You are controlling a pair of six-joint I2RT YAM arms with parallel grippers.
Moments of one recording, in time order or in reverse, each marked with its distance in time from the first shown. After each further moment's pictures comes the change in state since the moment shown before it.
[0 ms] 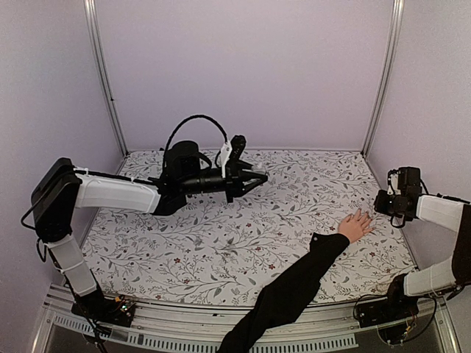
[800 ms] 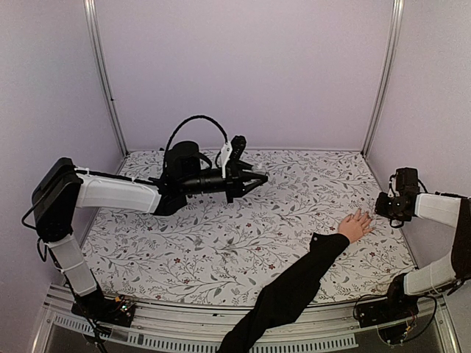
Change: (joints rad) left arm 0.002 0.007 0.001 0.003 0.005 -0.004; right arm 0.000 0.036 0.012 -0.045 0.097 0.061
